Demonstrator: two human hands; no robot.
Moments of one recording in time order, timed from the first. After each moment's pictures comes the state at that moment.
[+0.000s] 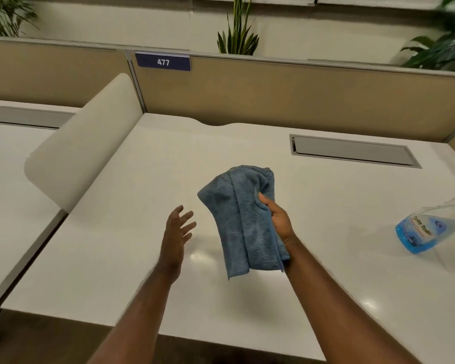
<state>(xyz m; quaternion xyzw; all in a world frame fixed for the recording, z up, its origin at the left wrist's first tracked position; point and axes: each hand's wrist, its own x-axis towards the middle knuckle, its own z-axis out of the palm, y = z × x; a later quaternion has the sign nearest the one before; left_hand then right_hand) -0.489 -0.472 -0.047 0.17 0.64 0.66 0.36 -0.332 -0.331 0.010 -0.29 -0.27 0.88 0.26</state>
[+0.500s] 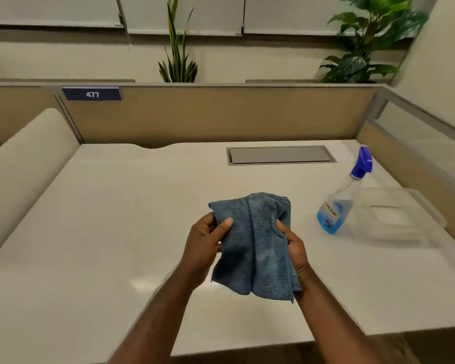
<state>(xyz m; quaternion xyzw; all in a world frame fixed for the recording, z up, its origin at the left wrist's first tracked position) -0.302 -0.403 0.057 0.36 0.57 0.58 0.46 -0.144 -0.327 0.021 -0.25 -0.18 0.88 0.35</state>
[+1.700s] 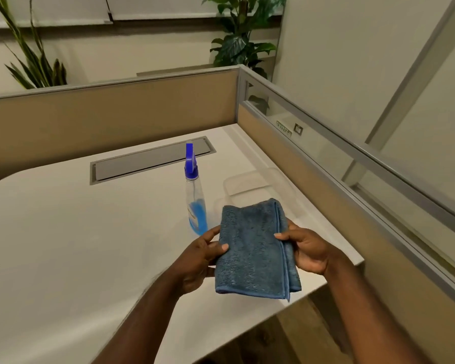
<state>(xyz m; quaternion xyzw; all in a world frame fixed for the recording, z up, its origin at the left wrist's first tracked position) -0.024 -0.237 0.004 0.38 0.47 0.34 0.72 0.239 -0.198 0.003 -0.38 -0.31 0.81 0.33</state>
